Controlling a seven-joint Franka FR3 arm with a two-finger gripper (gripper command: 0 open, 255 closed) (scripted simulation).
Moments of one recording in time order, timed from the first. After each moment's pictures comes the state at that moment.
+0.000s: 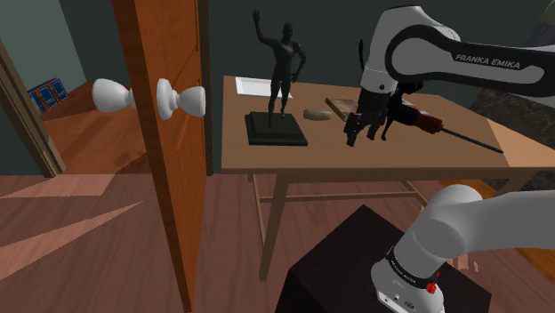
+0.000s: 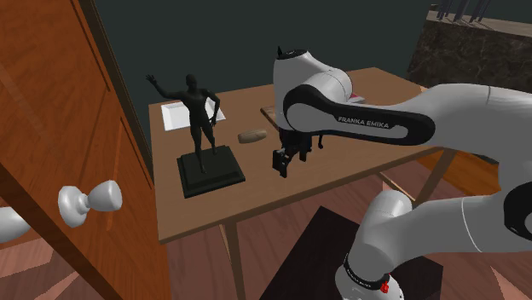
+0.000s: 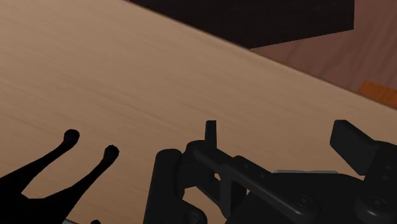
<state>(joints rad) -0.02 -0.81 0.05 -2.44 -0.02 1.57 0.17</state>
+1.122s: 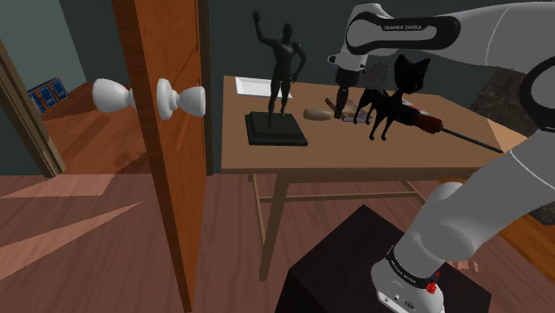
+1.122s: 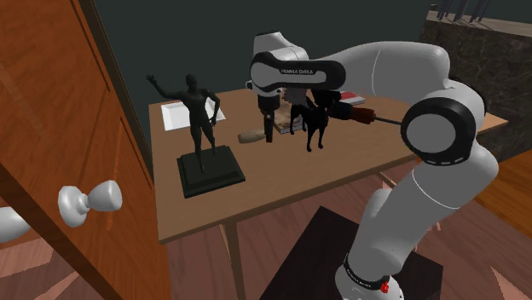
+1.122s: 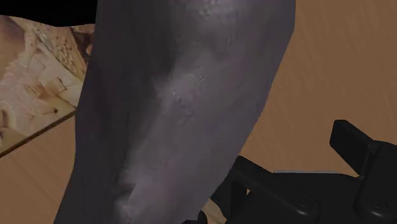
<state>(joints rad) 0.12 -0.28 -0.32 -2.01 -0.07 1.69 -0.73</state>
